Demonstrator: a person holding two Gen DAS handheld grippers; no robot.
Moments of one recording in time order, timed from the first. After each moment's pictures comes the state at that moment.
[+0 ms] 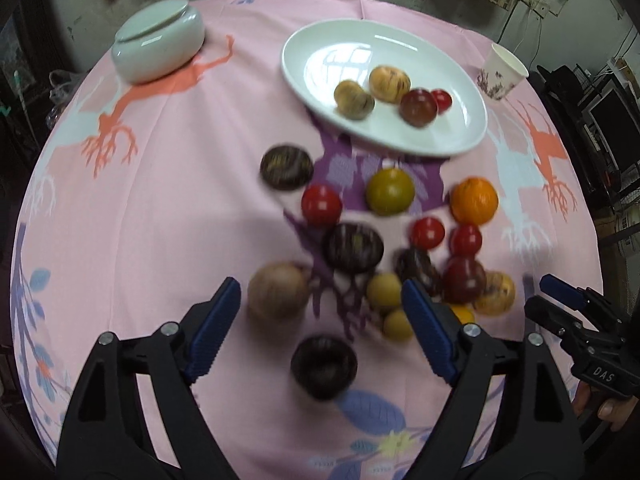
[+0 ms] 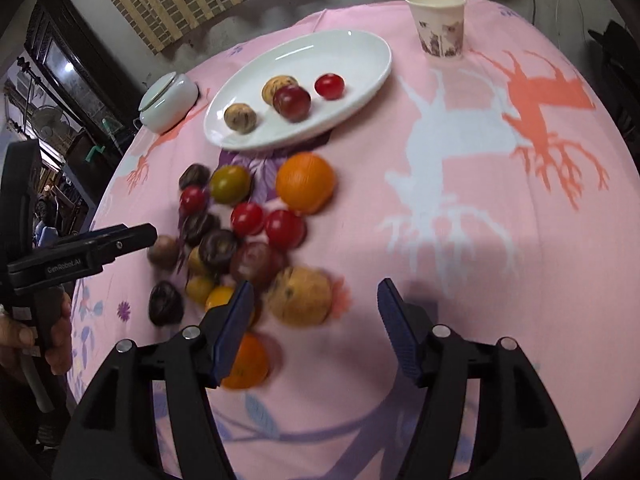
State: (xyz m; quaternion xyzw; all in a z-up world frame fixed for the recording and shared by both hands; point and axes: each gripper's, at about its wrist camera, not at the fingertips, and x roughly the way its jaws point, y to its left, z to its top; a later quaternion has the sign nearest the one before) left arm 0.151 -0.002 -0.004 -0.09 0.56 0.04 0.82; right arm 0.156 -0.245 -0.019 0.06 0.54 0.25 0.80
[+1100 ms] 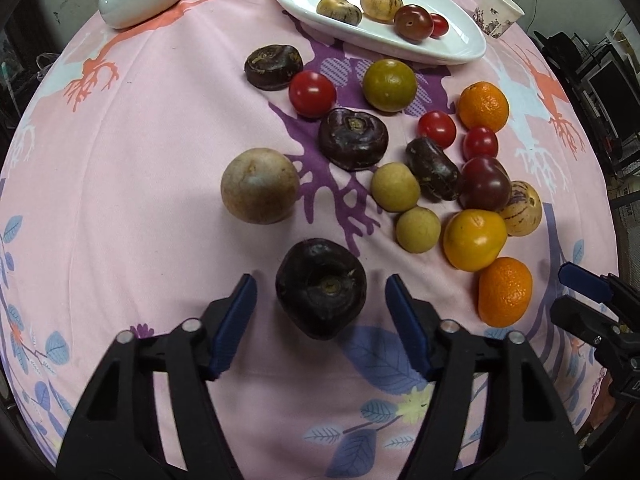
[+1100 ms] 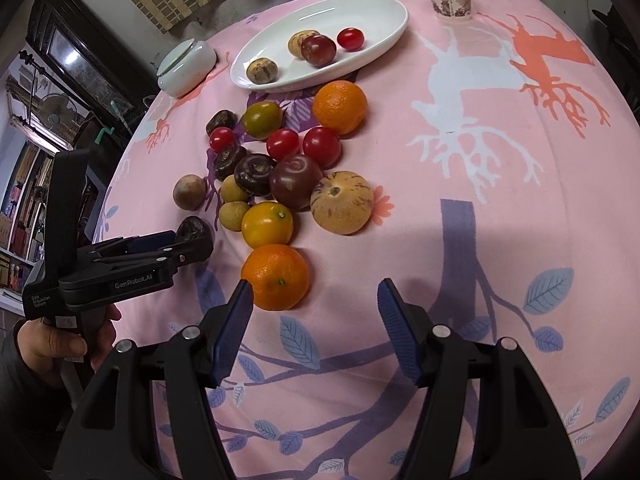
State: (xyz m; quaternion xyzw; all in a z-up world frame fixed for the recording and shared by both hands) left arm 0.120 -0.014 -0.053 -0.09 0.60 0.01 0.79; right arm 0.109 -0.236 -0.025 0.06 0.58 0.27 0.77
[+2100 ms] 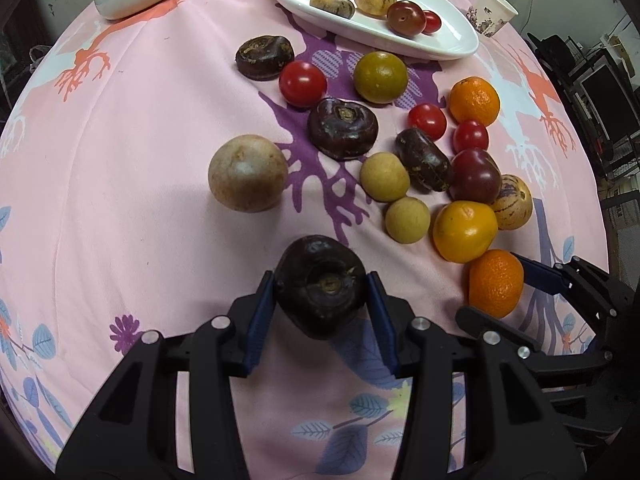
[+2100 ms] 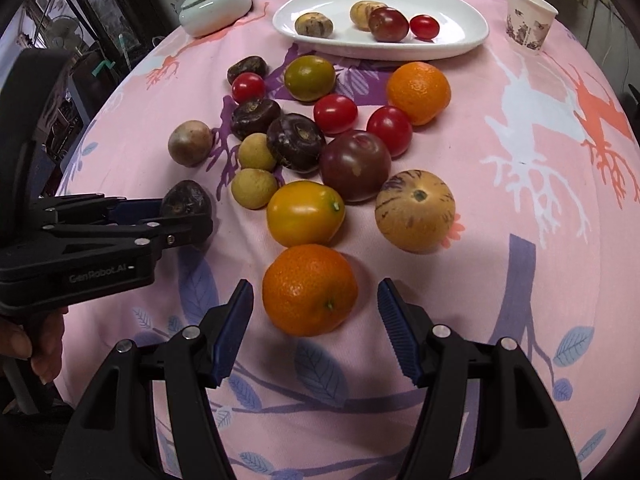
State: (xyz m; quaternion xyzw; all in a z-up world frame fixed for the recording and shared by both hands) left arm 0.113 -0.014 -0.054 -0.10 0.60 0.00 0.79; right arm 0.106 -0.171 -0.050 -0.07 0.57 0.28 0.77
